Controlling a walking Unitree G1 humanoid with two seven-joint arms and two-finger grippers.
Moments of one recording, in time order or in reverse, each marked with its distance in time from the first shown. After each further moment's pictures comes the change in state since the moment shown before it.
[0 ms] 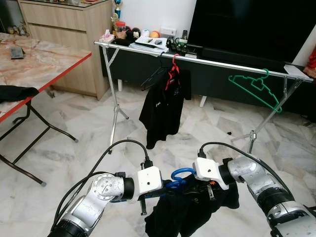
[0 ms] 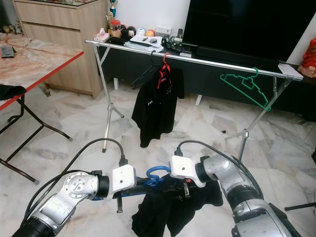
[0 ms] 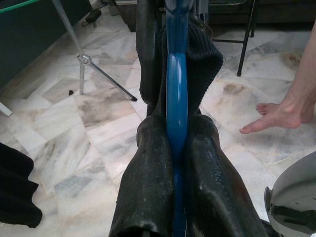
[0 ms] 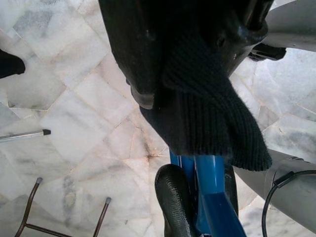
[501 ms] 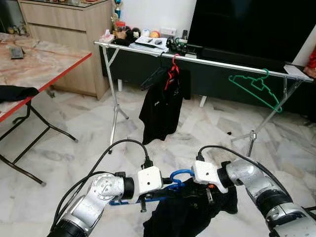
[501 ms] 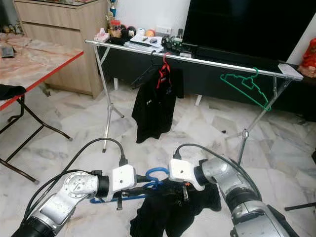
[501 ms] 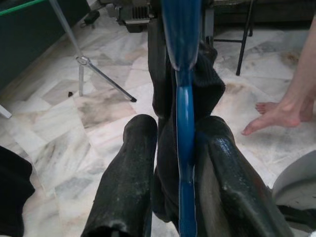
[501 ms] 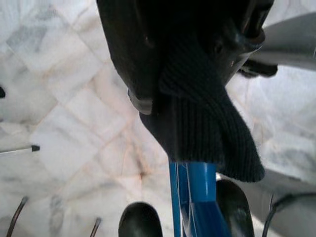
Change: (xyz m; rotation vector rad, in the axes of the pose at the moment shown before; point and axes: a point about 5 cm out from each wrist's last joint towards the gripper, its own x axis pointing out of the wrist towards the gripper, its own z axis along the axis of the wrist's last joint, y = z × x) left arm -0.003 -0.001 -0.001 0.011 0.010 -0.011; right arm 0.010 0.007 -0.010 0.005 0.078 0.019
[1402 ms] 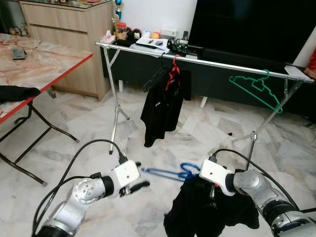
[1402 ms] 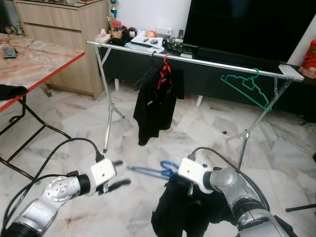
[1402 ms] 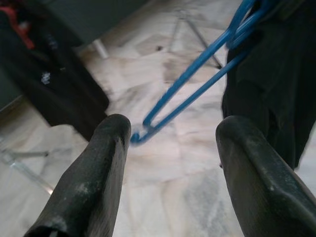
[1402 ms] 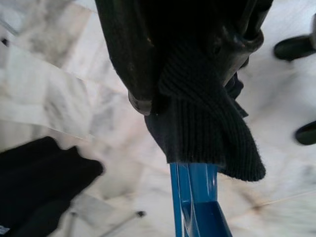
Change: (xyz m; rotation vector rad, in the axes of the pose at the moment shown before) left arm -0.037 0.018 -0.043 -0.084 0.157 0.480; right arm -0.010 -0.006 -0.044 0.222 0.145 -0.546
